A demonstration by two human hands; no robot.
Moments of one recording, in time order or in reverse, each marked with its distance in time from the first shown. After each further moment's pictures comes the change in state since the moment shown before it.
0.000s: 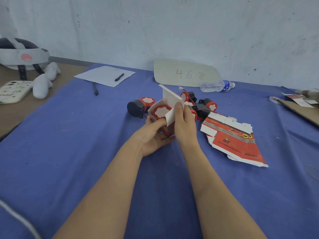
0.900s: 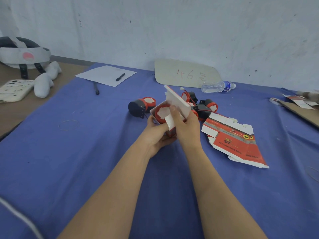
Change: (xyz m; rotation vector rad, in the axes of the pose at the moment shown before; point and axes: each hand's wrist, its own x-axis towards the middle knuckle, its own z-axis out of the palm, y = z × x) left_hand 0.002 -0.007 0.009 0.138 0.151 0.067; right_hand 0.001 0.006 -0.006 -0.073 0.010 -0.070
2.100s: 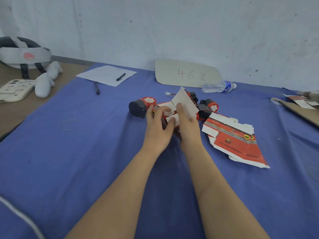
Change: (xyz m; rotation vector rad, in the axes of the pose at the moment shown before) left_hand 0.002 -0.013 0.000 0.785 0.226 0.619; right_hand 0.003 -0.005 0.005 0.279 0.075 0.411
